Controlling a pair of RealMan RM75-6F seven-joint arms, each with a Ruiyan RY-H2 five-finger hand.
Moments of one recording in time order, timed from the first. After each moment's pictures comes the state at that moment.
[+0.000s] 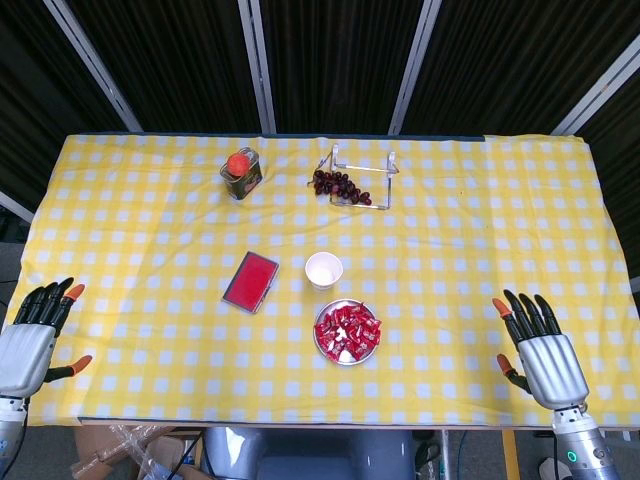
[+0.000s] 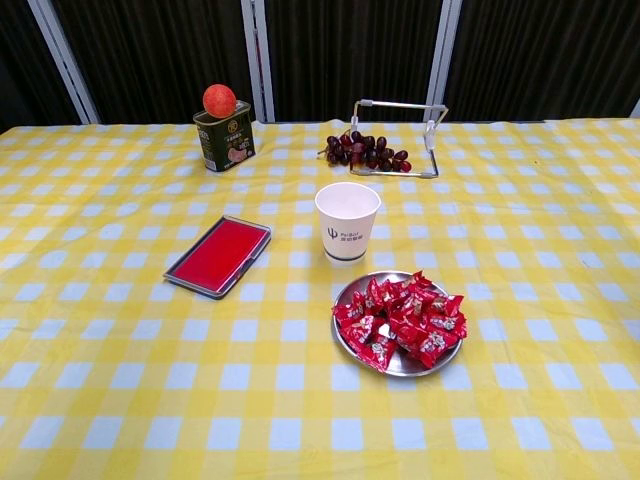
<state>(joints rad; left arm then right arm) -0.10 -1.14 0.00 -1.62 1.55 1.46 0.07 0.15 -1.20 -0.04 -1.61 -1.61 1.51 -0.19</state>
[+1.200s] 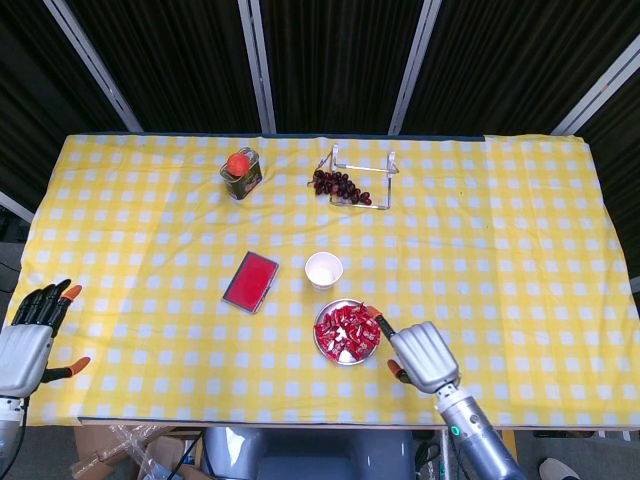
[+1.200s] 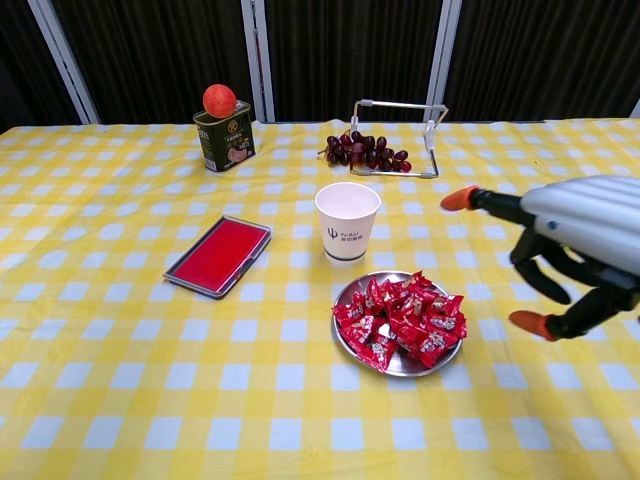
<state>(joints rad) -0.11 -1.12 0.00 -1.64 1.52 1.43 0.04 0.40 -1.41 0.08 -2.02 -1.27 1.13 -0.76</state>
